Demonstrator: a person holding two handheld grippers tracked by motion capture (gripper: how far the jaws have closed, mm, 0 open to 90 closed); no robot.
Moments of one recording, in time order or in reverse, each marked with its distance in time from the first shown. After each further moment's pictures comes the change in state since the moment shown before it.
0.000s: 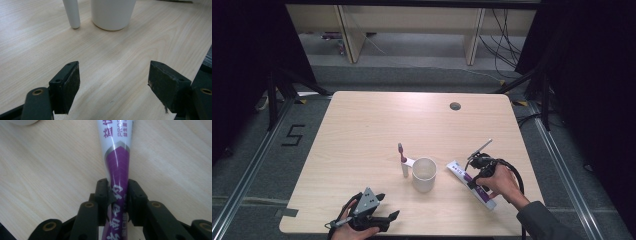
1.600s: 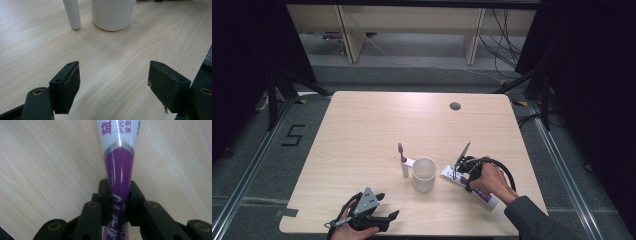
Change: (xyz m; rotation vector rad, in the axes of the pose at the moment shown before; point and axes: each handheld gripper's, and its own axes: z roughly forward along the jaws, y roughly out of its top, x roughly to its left) left arm 0.000 0.001 -0.001 0.006 0.008 0.014; right arm 0.022 0.021 0.013 0.220 -0.135 -0.208
